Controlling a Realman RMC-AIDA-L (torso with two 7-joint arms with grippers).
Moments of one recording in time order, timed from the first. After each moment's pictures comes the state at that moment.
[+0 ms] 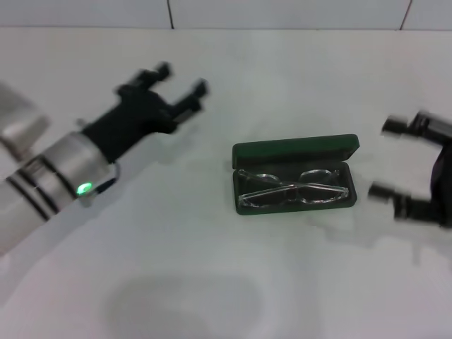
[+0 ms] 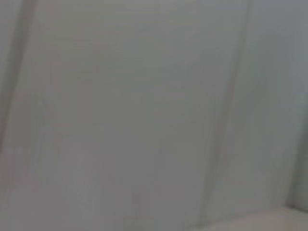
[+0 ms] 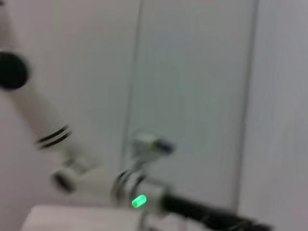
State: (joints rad) left arm -0.61 -2.10 1.23 0.07 0.82 1.25 -0.71; right arm 0.40 2.00 -0.67 -0.50 -1.70 -1.89 0.74
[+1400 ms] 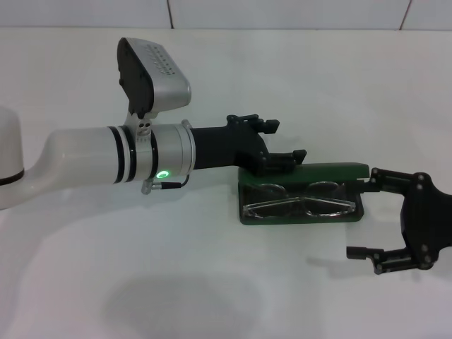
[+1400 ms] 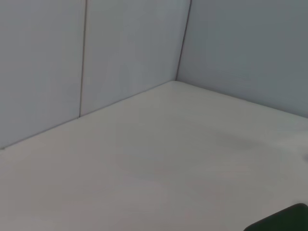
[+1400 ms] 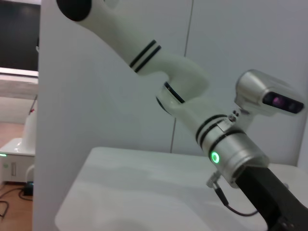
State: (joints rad) left arm -0.76 -2.10 1.59 0.31 1.17 0.96 -1.20; right arm 0.46 2.00 -0.71 -0.51 -1.96 -1.83 0.73
